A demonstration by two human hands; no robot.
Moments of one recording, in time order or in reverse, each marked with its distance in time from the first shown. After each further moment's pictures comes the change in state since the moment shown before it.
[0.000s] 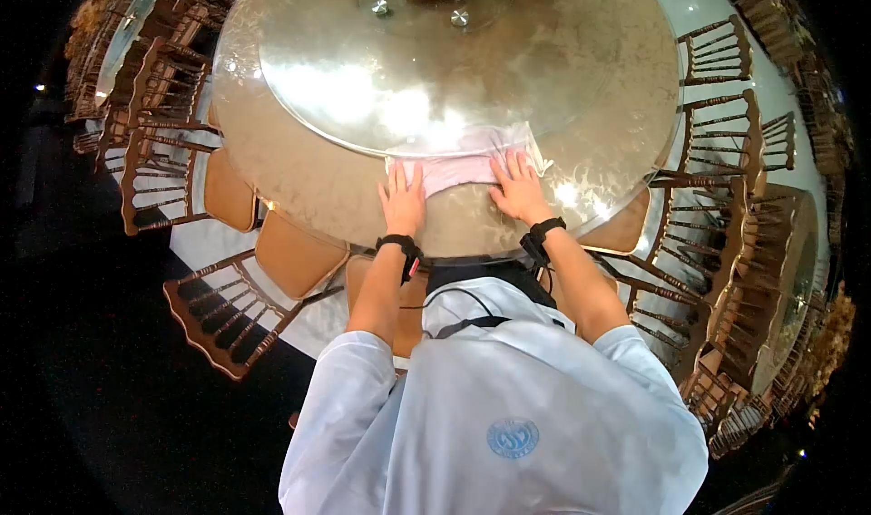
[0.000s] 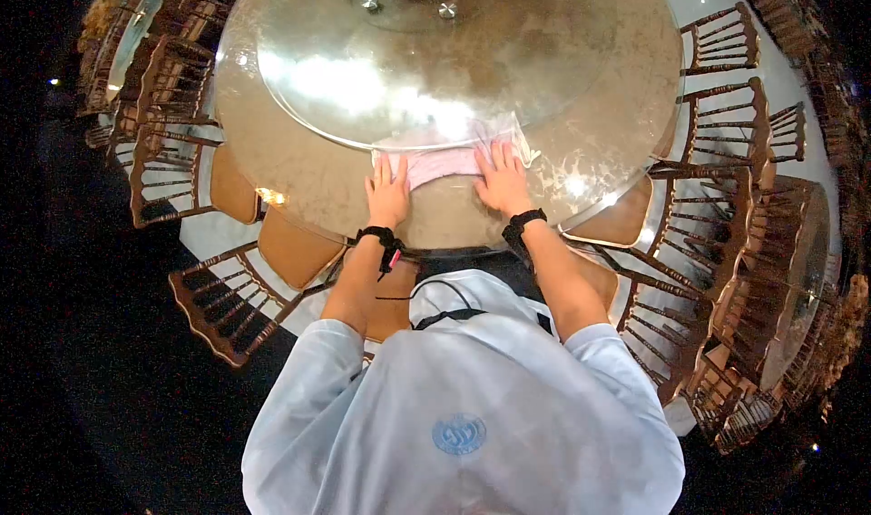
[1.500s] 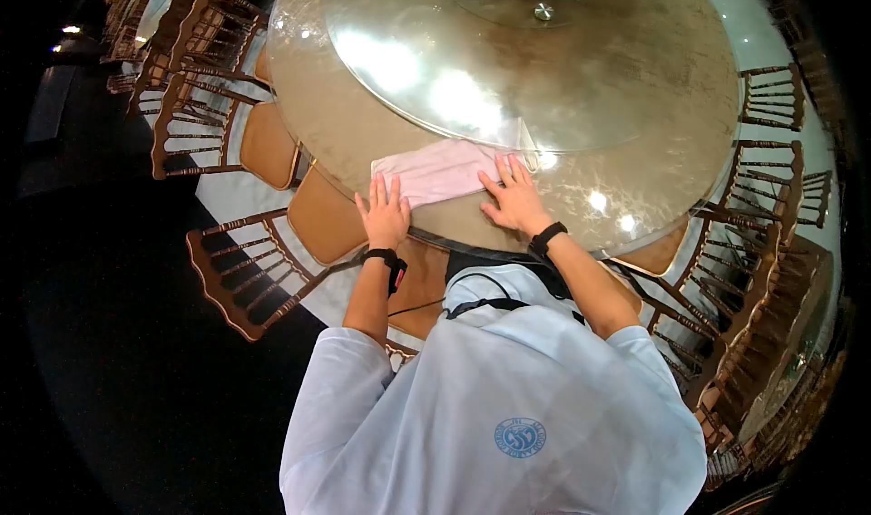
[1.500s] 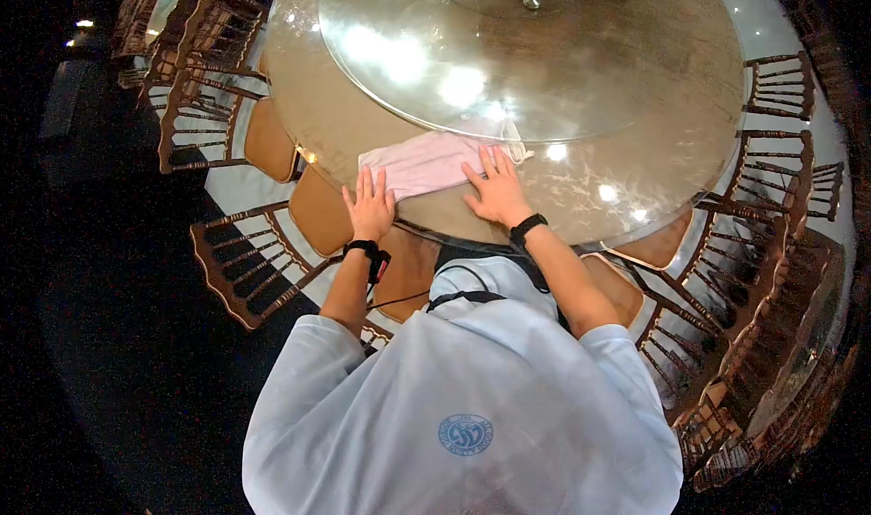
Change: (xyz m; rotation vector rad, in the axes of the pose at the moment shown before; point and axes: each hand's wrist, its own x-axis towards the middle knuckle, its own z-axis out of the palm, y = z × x) left_hand -0.072 -0.132 -0.018 0.196 0.070 -0.153; right_hand 0.020 -0.104 0.027 0.050 0.043 -0.399
